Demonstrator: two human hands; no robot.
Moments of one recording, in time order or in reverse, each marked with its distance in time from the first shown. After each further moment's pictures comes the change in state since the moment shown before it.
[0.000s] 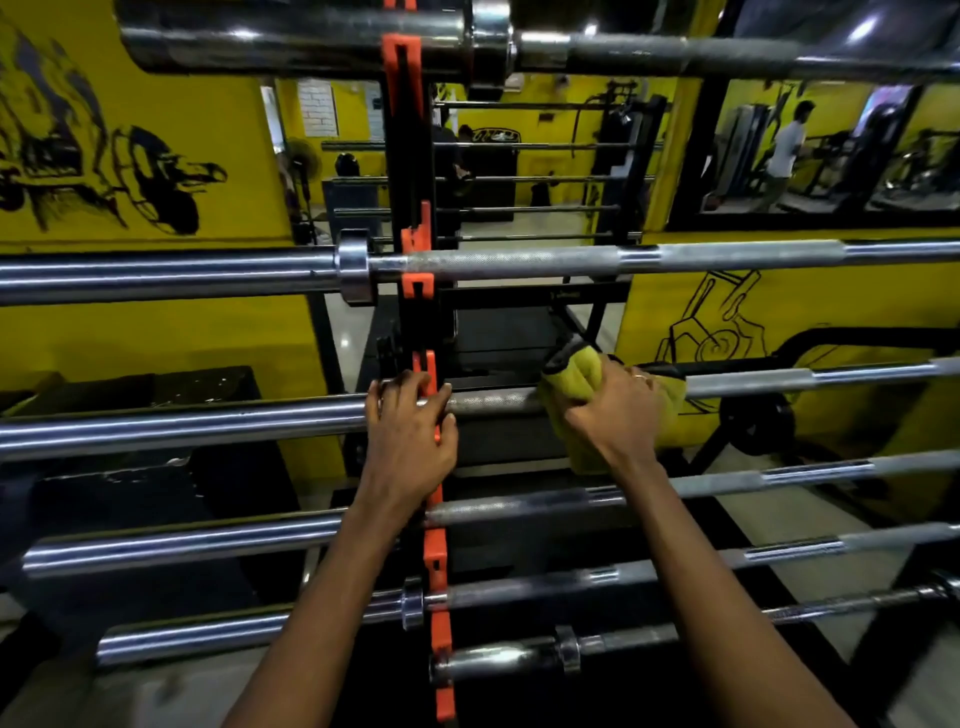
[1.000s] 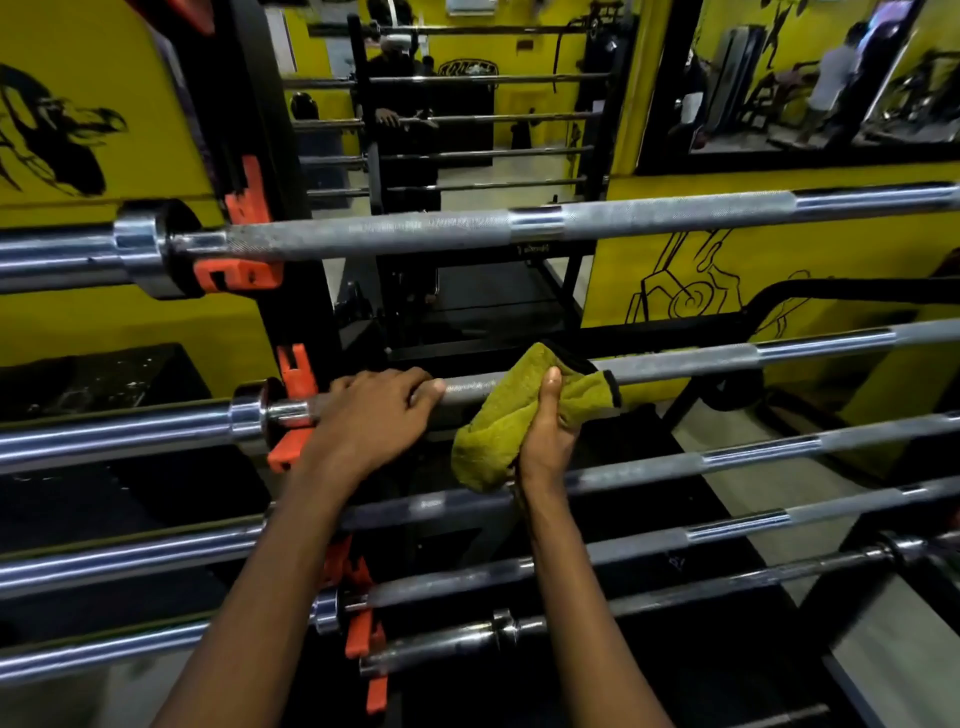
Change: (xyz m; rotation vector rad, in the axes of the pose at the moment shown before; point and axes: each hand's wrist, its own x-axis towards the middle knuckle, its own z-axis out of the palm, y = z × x) left_hand 0.060 0.085 0.022 0.008 -0.442 -0.010; right_hand -0.015 0.022 0.032 1.372 0.147 0.933
